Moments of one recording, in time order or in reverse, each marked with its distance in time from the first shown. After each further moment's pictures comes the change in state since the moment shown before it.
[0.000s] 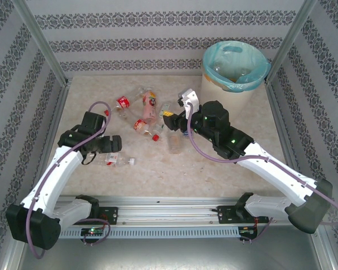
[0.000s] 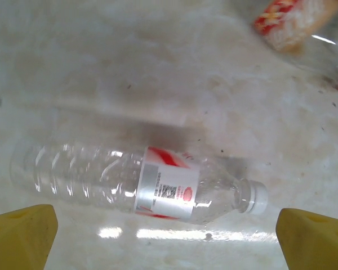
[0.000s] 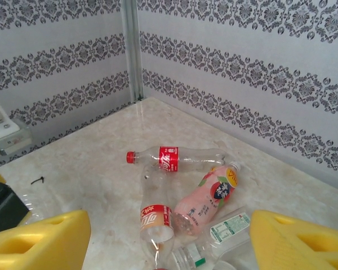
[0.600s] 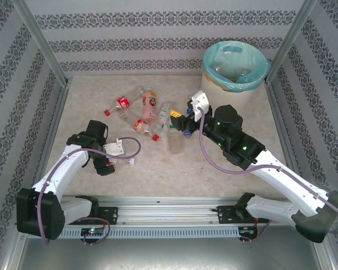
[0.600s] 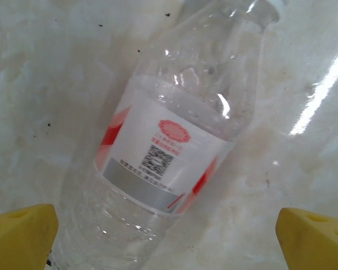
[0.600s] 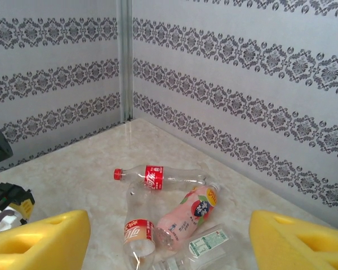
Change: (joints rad) left arm 0.072 0.100 -0.204 0.085 0.070 1.264; right arm -0.002 -0.121 -0.042 0.010 0.030 -0.075
